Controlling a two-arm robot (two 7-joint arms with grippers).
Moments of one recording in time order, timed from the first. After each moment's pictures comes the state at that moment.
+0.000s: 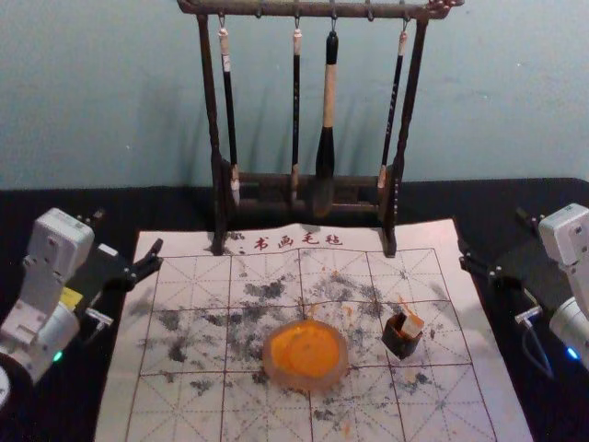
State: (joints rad) left arm -0.20 0.60 0.45 -1.41 -0.25 -0.12 0.03; right arm 0.20 0.60 -0.45 -1.41 0.25 -0.12 -0.03
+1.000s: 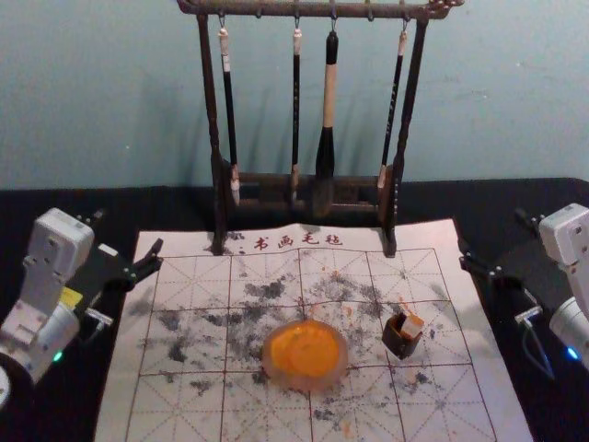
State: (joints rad) left arm -0.20 0.60 0.45 -1.41 -0.25 -0.12 0.03; right arm 0.20 0.60 -0.45 -1.41 0.25 -0.12 -0.03
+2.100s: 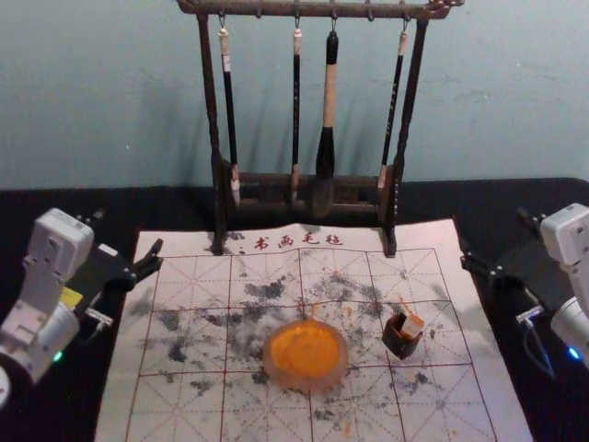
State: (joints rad) left arm -0.20 0.60 0.45 -1.41 -0.25 -0.12 0.03; right arm 0.20 0.60 -0.44 -1.42 0.25 -0.12 -0.03
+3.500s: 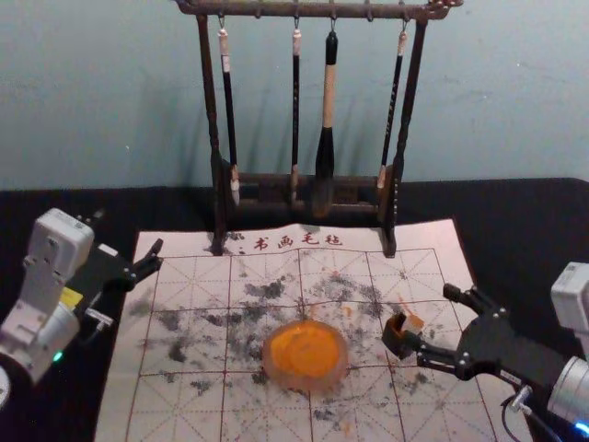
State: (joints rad) left arm -0.20 0.60 0.45 -1.41 -0.25 -0.12 0.03; right arm 0.02 0.69 -0.40 -1.58 0.46 -0.14 0.44
